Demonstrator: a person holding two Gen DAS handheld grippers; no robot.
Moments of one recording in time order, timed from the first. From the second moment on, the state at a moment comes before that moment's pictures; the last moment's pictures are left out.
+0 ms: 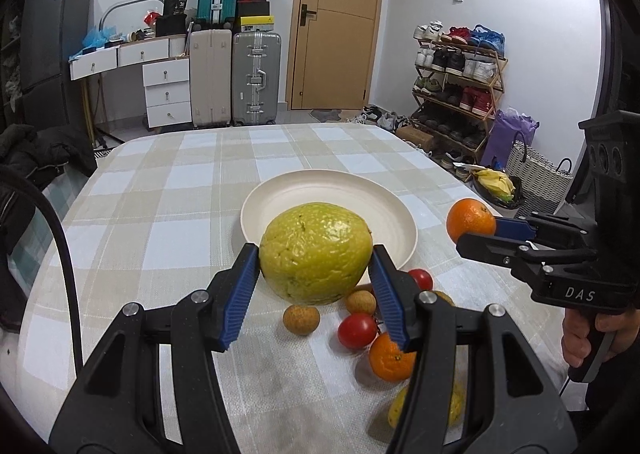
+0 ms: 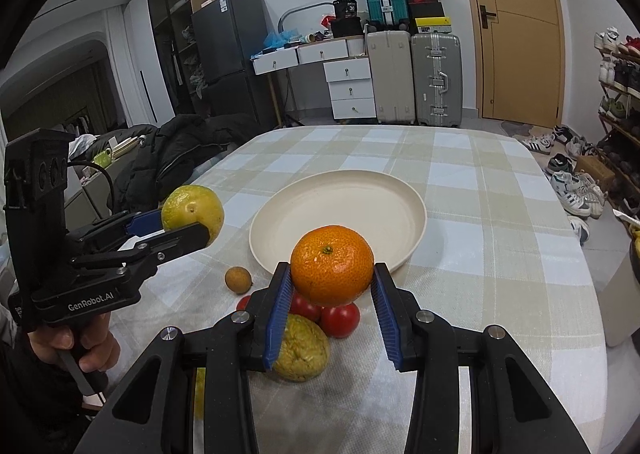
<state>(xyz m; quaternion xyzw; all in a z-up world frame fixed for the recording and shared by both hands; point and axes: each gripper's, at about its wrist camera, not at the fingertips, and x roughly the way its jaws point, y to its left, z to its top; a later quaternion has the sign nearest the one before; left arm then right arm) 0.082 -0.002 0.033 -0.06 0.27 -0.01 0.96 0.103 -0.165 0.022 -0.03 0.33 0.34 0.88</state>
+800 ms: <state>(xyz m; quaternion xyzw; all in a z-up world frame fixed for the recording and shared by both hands) 0.134 -0.004 0.022 -0.05 0.27 0.01 0.96 0.143 -0.156 0.028 -0.01 0.34 0.33 0.88</state>
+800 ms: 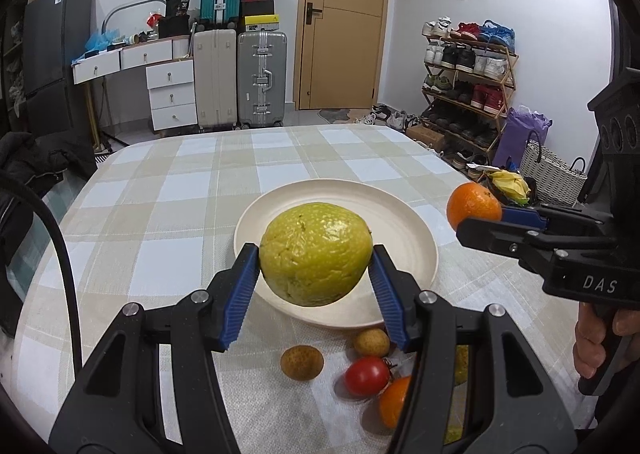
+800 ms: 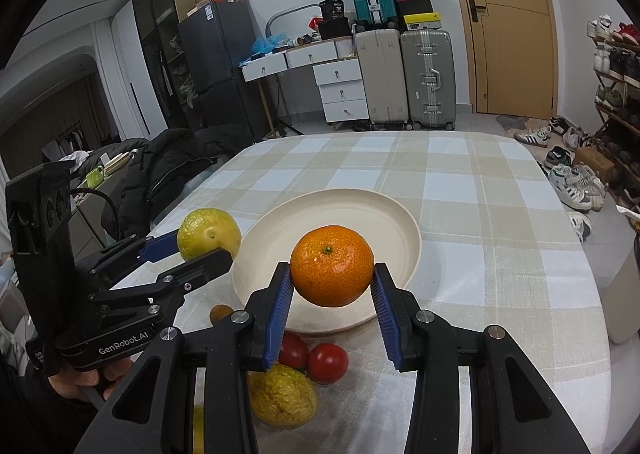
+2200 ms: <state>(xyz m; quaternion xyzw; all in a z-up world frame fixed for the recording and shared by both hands) 0.198 -0.004 -0.017 -0.04 0.33 0.03 0.94 0.183 -0.129 -0.022 -0.02 0.39 0.30 0.87</state>
